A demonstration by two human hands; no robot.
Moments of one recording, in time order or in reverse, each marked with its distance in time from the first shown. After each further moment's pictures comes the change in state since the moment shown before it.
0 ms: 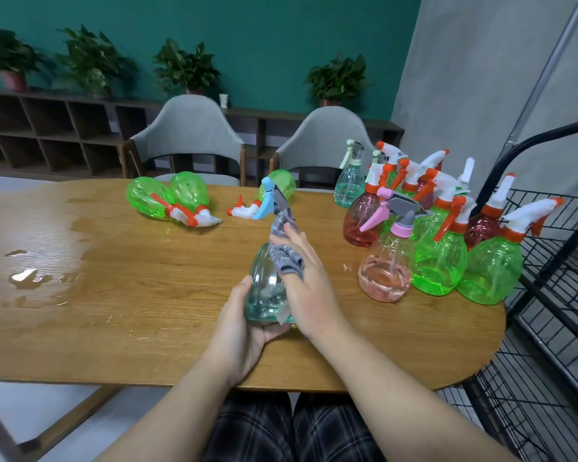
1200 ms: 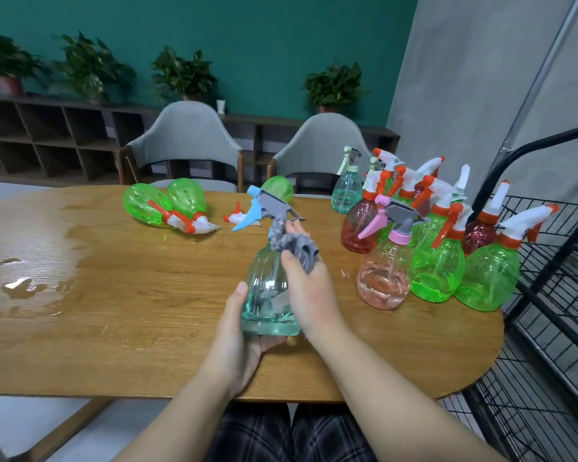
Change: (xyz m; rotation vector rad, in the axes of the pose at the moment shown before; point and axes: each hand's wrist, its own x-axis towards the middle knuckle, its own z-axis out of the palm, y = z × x) left_hand 0.000 -0.004 -0.001 -0.037 0.001 0.024; right_hand 0.004 -0.025 -0.002 0.234 0.089 0.166
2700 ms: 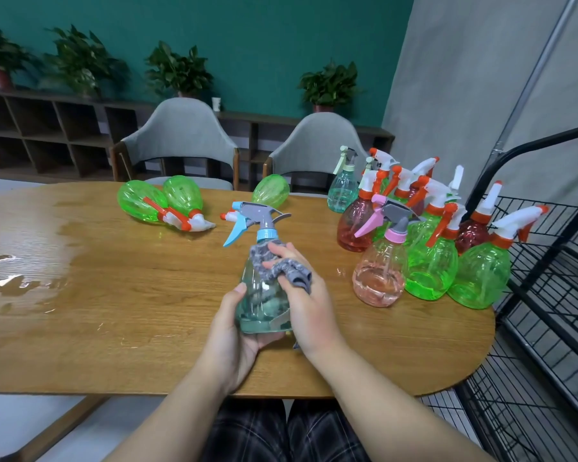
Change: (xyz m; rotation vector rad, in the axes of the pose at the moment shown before) left_hand -0.001 0.003 -0.002 -0.078 -0.029 -0.007; right_hand -0.015 0.019 0.001 0.119 -0.022 -0.044
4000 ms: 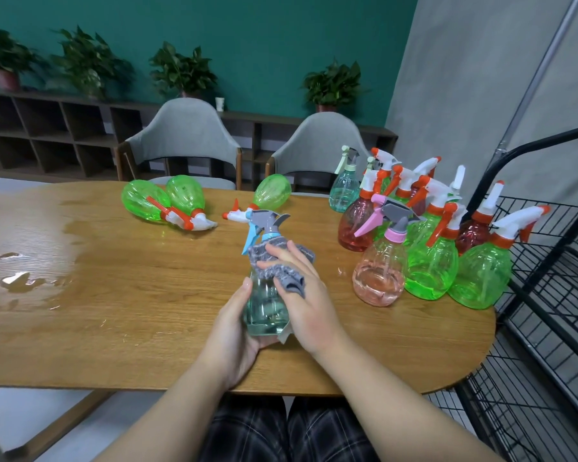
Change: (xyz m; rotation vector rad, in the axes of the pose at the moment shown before) left_hand 0.002 -0.001 0.002 0.064 -0.009 -0.045; right_hand 0.004 0.007 -0.013 -0.288 -0.156 -0.182
